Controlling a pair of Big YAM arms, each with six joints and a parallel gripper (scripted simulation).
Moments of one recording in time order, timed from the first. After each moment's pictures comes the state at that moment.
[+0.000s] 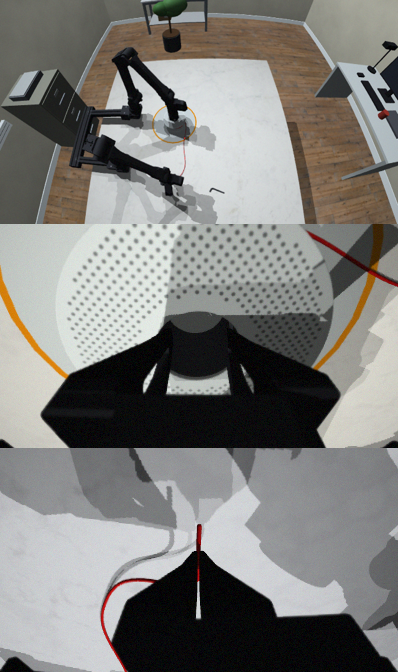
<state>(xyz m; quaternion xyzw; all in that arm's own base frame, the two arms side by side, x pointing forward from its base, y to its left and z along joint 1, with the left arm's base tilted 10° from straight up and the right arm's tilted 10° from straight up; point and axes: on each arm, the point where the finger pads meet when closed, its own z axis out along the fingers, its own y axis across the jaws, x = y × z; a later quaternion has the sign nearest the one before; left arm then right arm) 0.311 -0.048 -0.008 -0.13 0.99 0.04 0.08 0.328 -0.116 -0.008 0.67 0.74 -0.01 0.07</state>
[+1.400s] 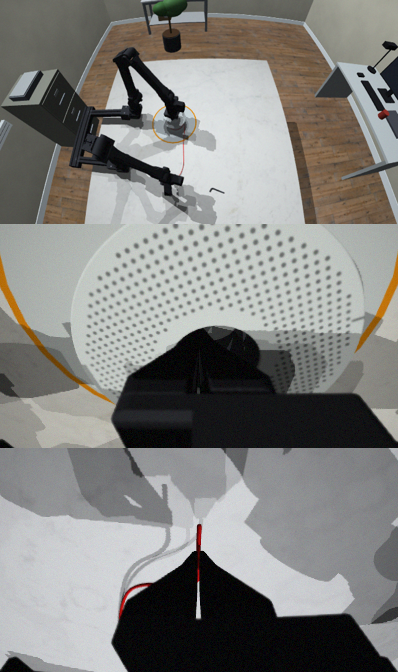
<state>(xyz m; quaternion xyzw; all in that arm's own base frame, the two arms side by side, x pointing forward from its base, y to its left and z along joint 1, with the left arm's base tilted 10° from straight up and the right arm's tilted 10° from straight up) 0.301 -0.038 -0.017 -0.62 0.78 0.02 0.09 0.328 -0.117 -0.005 0.69 0.72 -0.01 0.07</state>
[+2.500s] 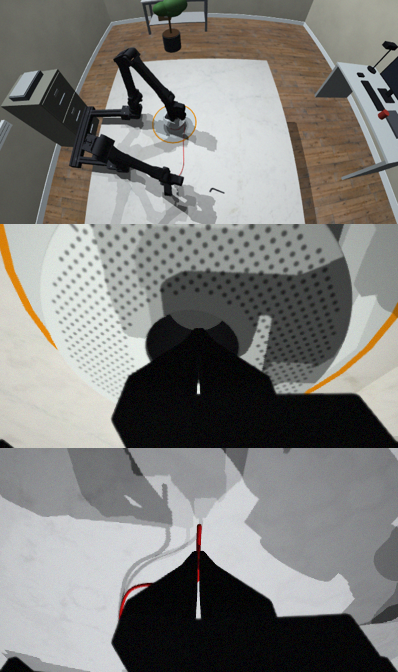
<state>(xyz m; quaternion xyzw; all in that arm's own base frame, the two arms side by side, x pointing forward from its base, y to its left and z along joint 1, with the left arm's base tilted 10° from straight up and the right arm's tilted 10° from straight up) 0.303 -0.044 -0.017 0.22 0.97 0.10 0.04 0.328 -0.117 -0.004 0.69 0.72 -0.01 0.07</state>
